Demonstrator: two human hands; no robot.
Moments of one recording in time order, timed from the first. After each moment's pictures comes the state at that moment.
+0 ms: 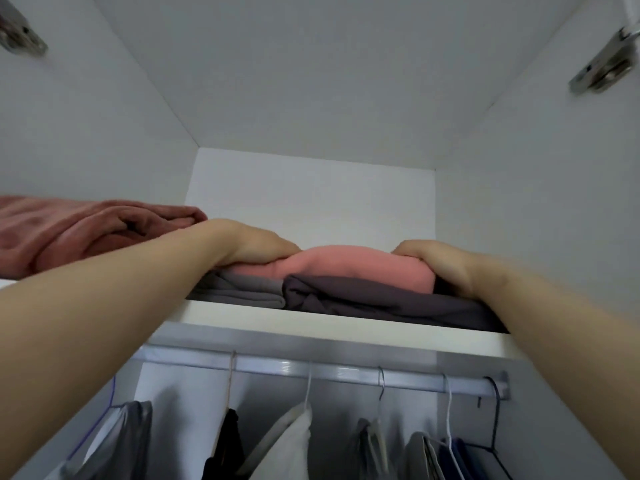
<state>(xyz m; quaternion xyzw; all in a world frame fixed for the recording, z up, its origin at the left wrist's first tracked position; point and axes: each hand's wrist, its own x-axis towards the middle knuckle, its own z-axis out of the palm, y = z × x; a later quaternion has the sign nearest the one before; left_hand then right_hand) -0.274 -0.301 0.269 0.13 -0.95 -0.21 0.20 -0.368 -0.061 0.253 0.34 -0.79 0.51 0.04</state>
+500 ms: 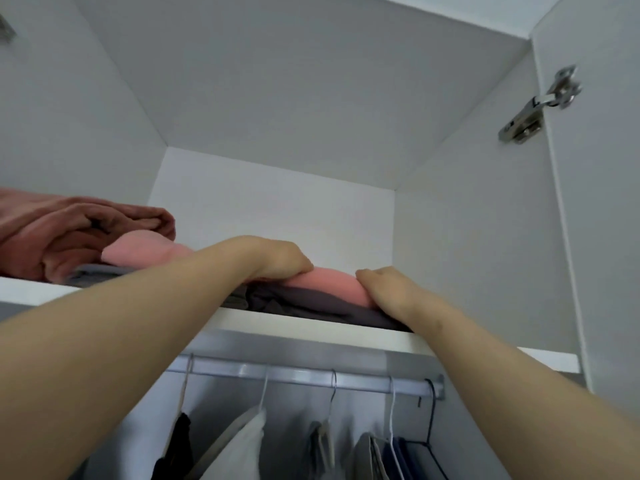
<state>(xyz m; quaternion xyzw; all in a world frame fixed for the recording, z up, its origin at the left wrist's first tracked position) -0.273 -0.226 0.257 0.06 -0.94 -0.21 0.25 -0.341 -0.054 0.232 0.32 -0.85 0.32 0.26</state>
